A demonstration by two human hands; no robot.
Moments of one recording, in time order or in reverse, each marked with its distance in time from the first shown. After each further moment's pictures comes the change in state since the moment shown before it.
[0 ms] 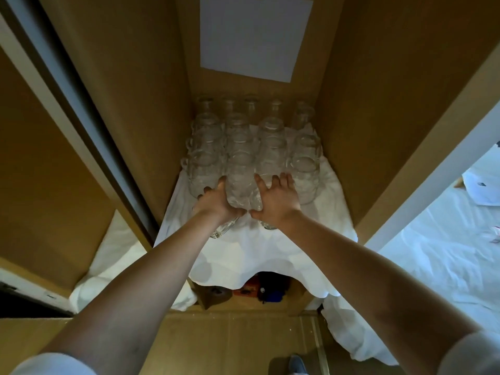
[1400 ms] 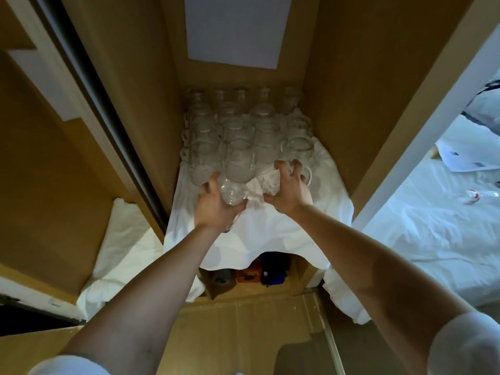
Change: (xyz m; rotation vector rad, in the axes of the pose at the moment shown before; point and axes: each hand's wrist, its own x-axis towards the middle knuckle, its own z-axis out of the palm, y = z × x) left_hand -0.052 -0.040 0.010 -0.248 0.239 0.207; right_hand -0.039 -0.006 0.015 0.516 0.200 0.296
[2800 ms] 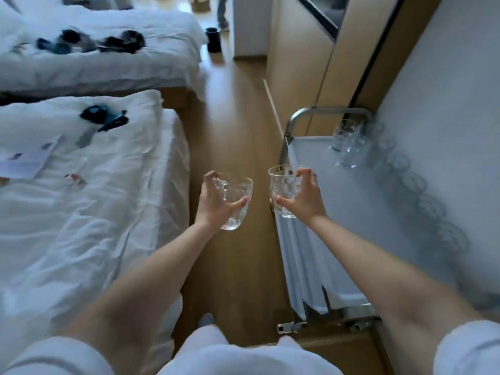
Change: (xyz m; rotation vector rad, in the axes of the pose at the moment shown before) left_hand -0.401 0.566 0.464 -0.448 -1.195 1.086; right_hand -0.545 0.539 -0.272 -0.013 1.013 1.236
